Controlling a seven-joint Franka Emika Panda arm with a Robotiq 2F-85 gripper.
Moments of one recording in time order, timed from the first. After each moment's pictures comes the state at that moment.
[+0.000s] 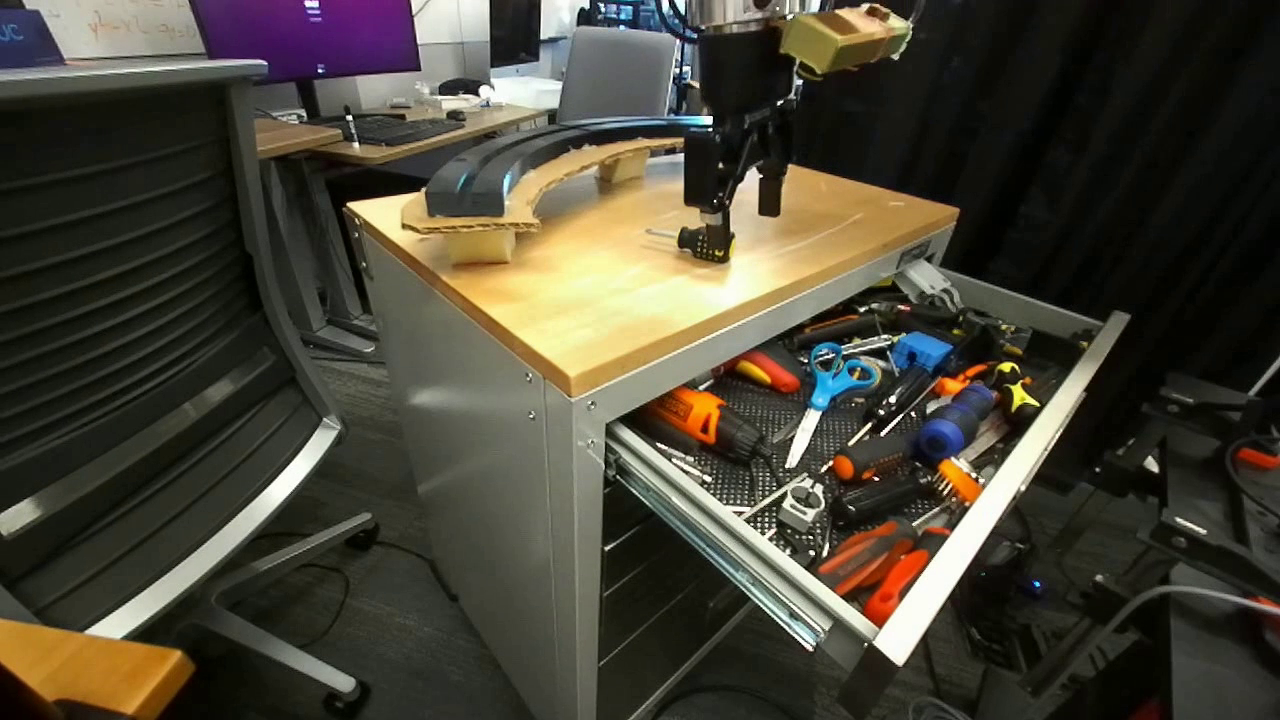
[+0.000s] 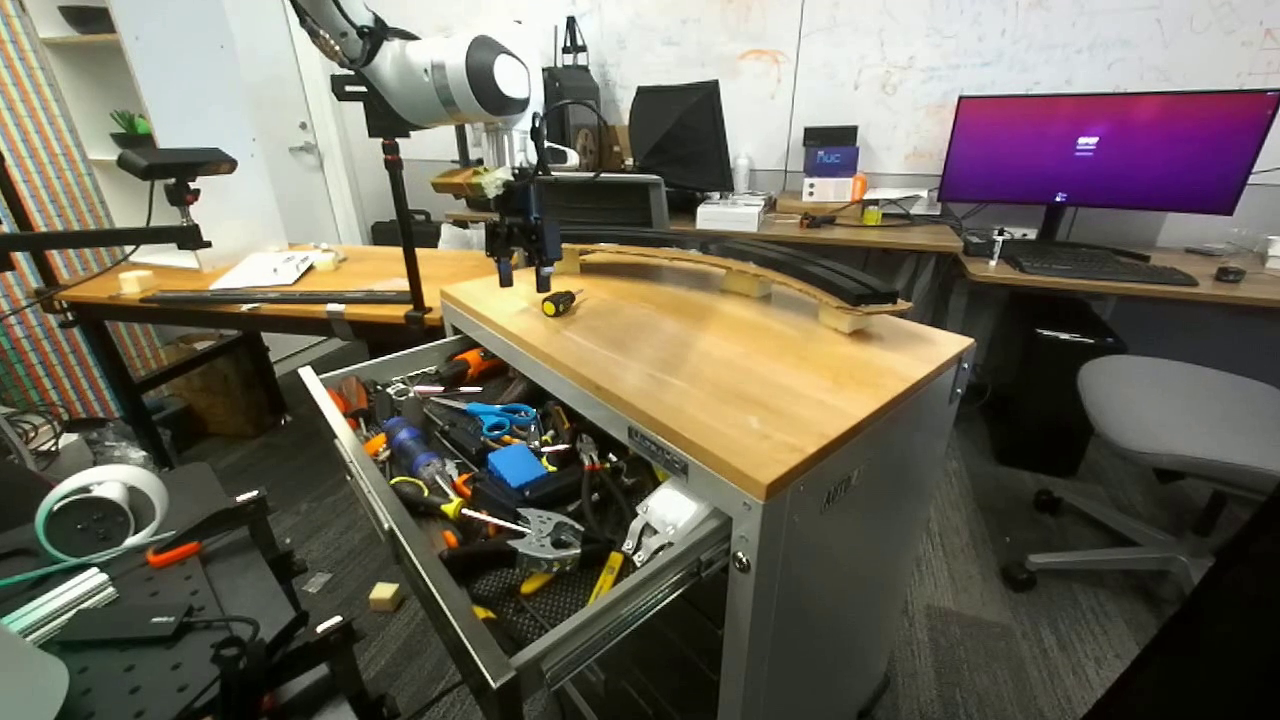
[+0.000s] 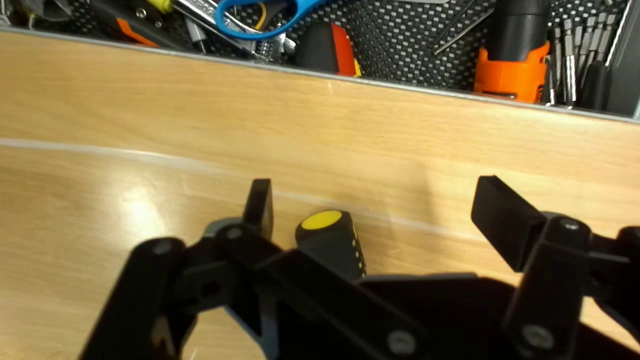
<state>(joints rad) 0.16 0.49 0.17 -1.73 -0.21 2.06 0.37</state>
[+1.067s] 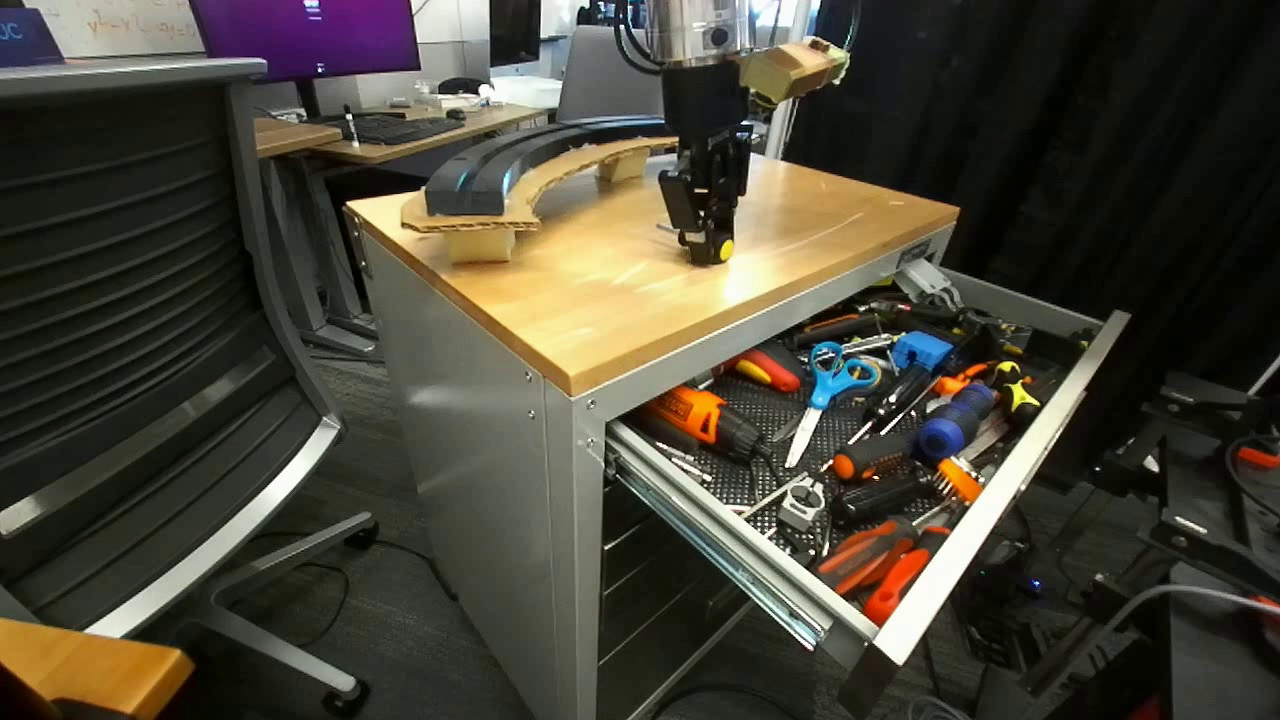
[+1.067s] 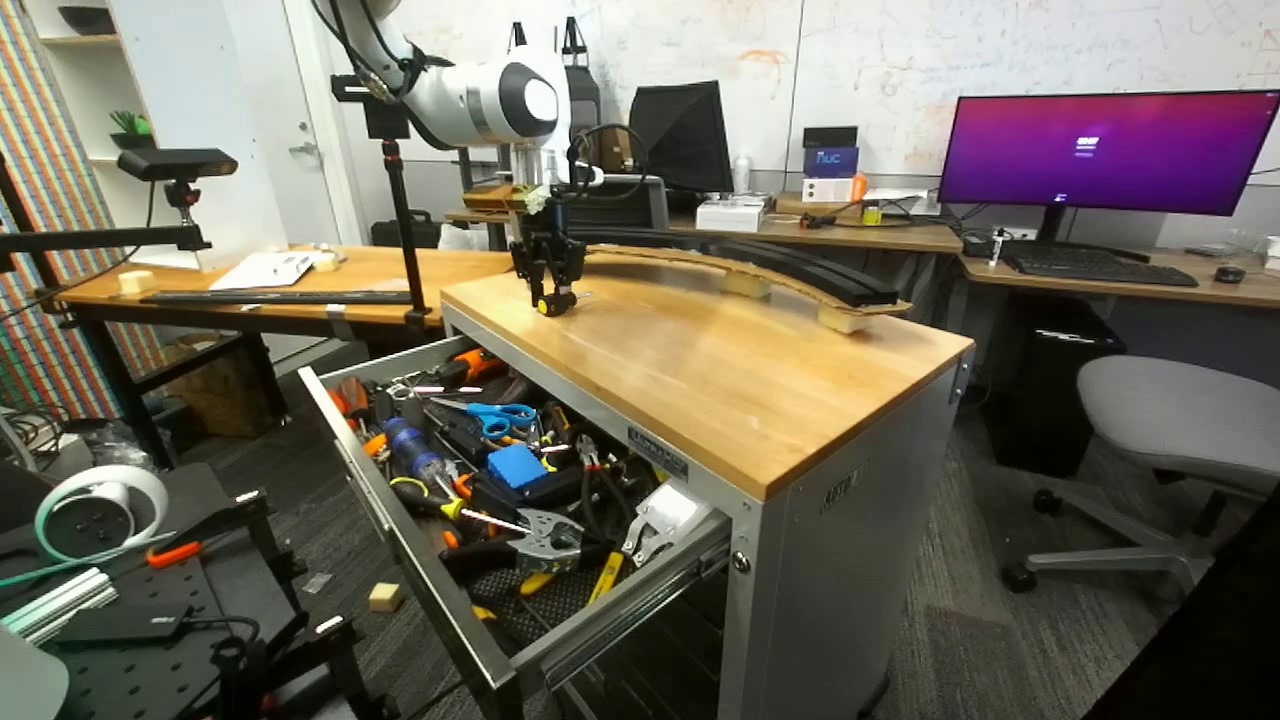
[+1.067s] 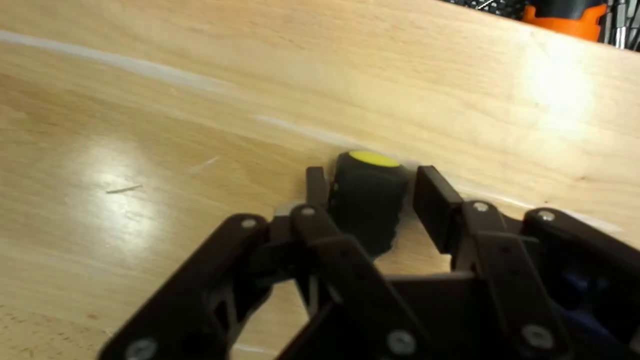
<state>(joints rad) 0.19 0.63 0.11 -1.55 -0.21 2.02 0.23</state>
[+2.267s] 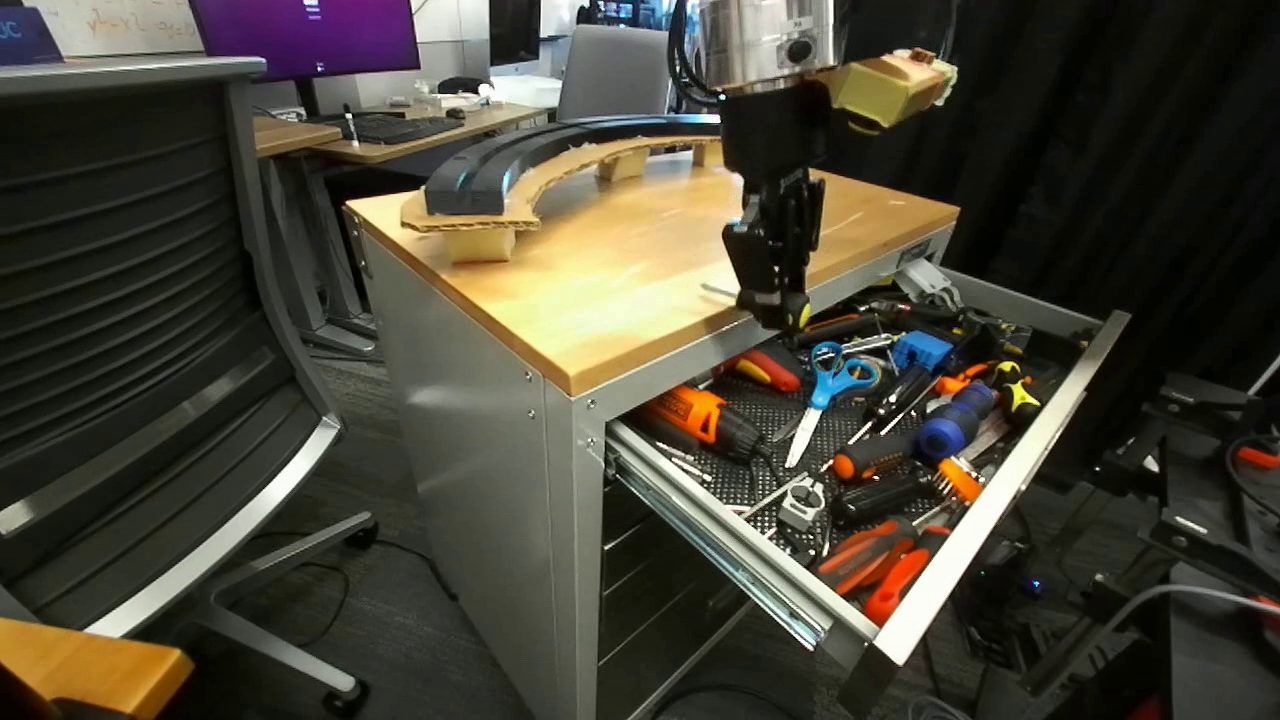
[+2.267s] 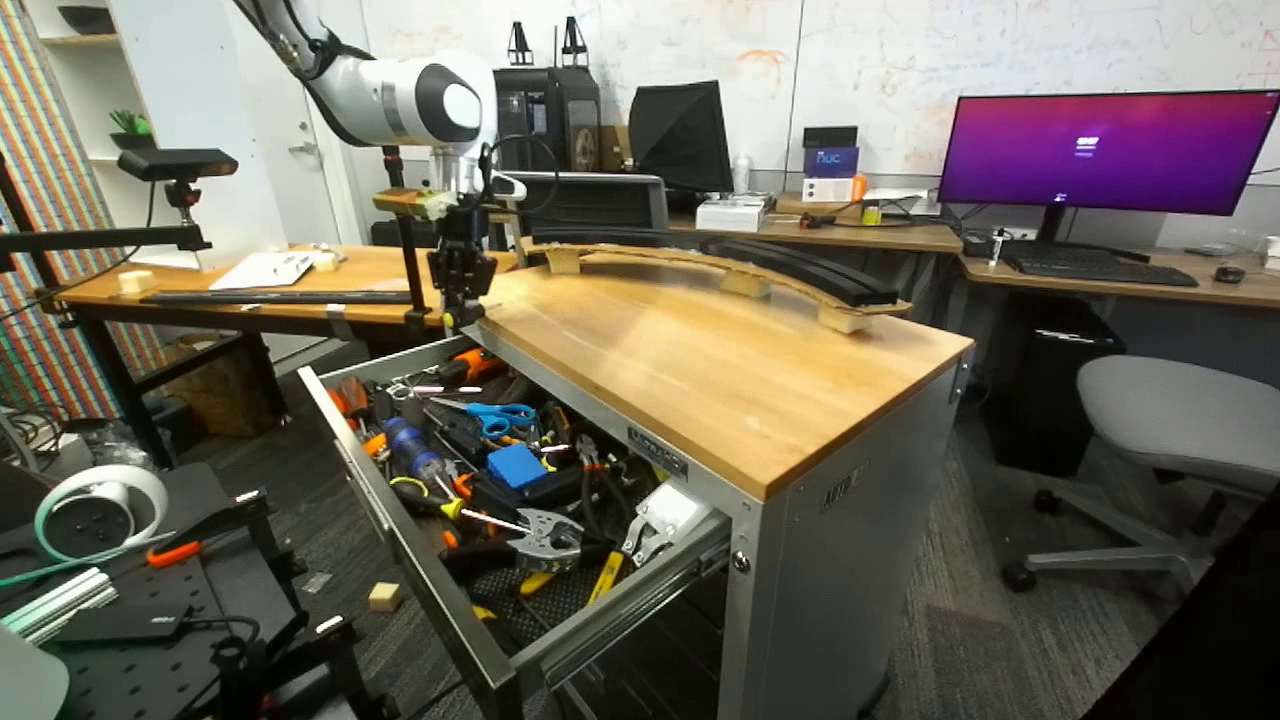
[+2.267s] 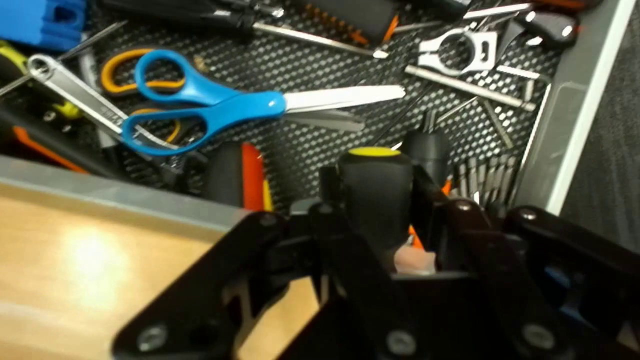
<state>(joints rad) 0.29 0.45 0.15 -1.87 -0.10 2.06 0.34</state>
